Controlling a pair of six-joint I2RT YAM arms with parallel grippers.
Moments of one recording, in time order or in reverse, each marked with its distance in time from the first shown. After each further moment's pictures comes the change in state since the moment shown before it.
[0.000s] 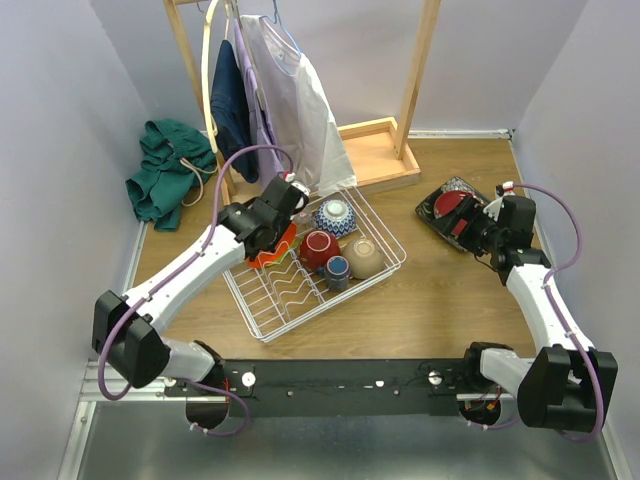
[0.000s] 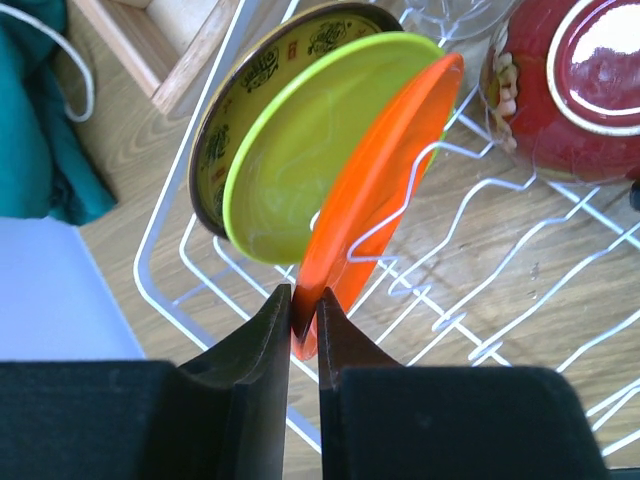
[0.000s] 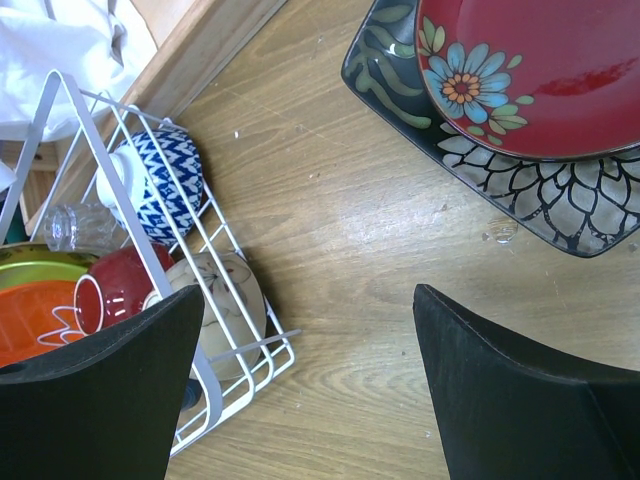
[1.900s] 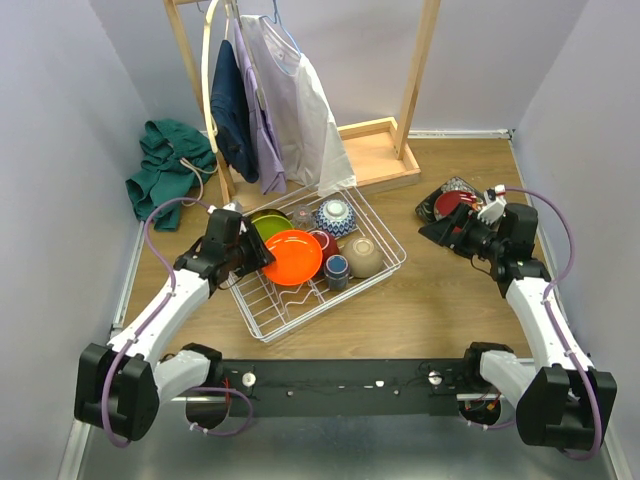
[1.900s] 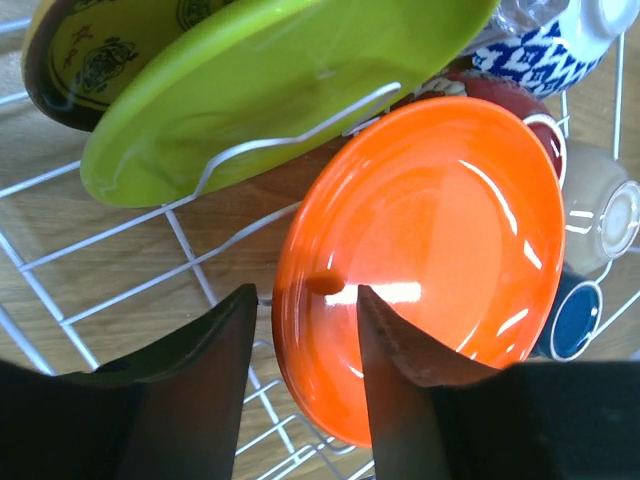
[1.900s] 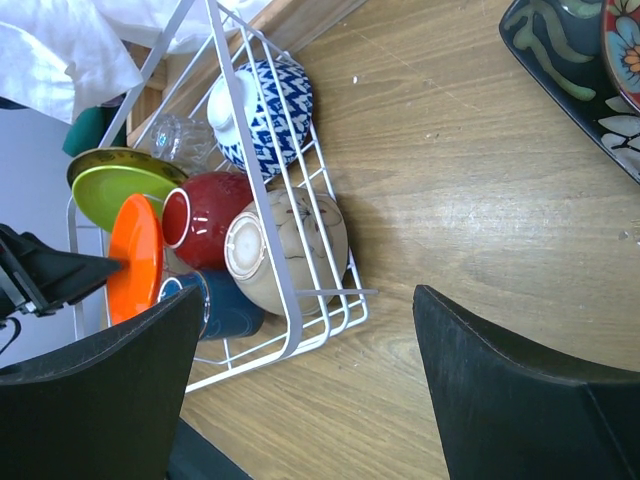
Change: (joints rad) left arm 0.325 -0.287 -0.529 0.439 0.507 -0.727; right arm 0.007 -0.095 -0.068 0.063 -0.258 0.000
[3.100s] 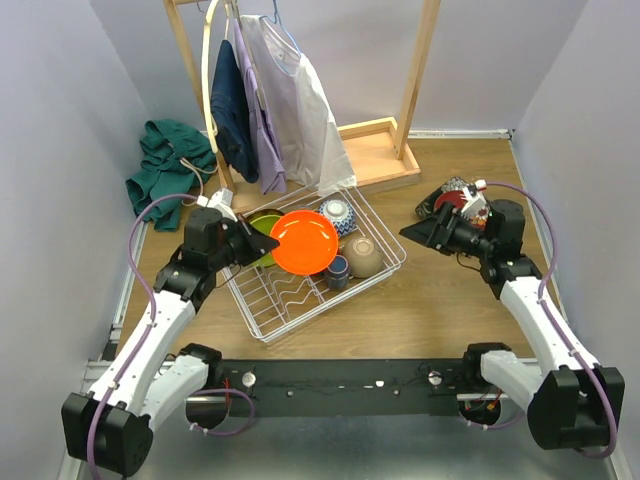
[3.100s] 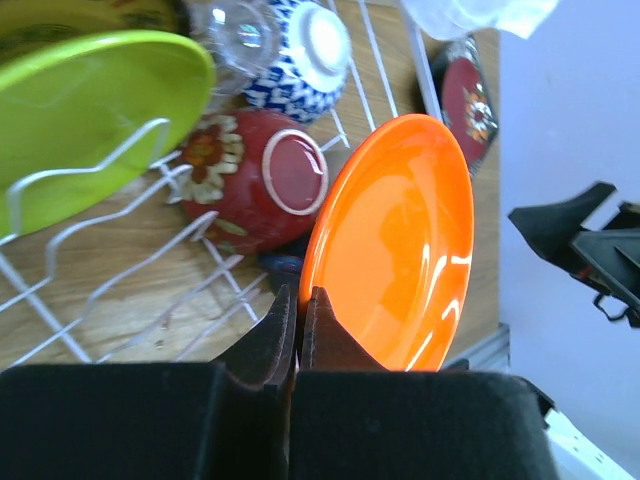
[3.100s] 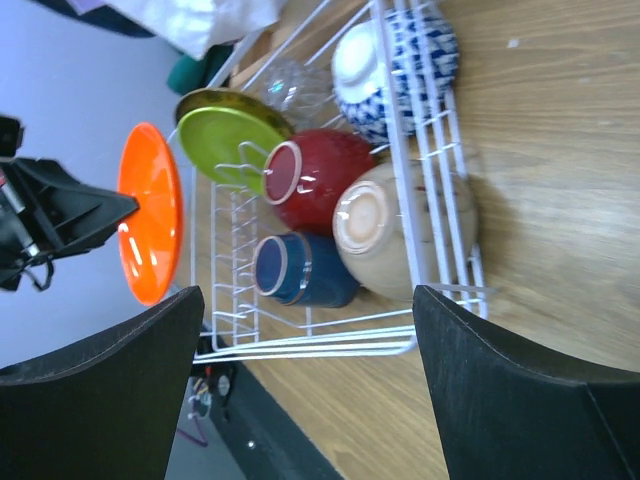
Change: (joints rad) left arm 0.023 -0.210 0.017 0.097 0.185 -0.124; right arm 0.122 0.002 0.002 0.097 -0.118 0.115
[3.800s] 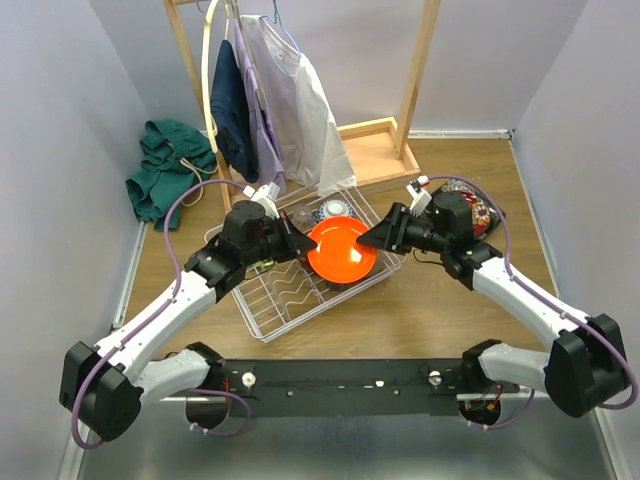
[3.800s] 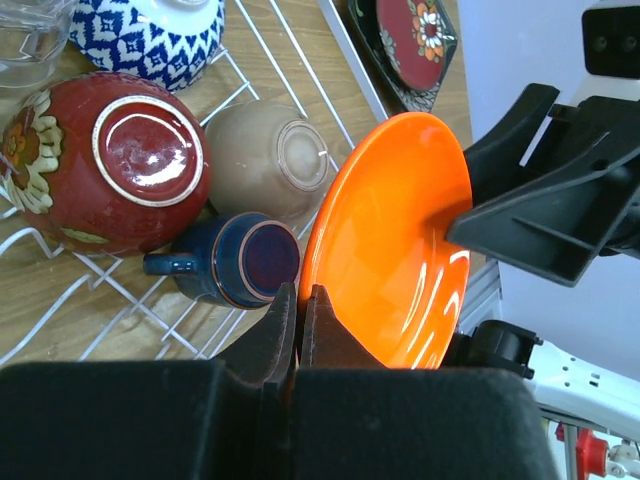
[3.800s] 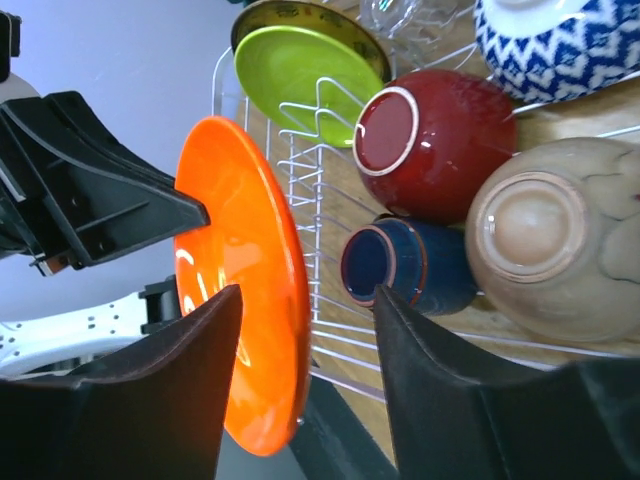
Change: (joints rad) left arm -0.290 0.180 0.088 0.131 -0.058 -0.032; right arm 0.394 0.182 0.092 0.135 0.154 0.143
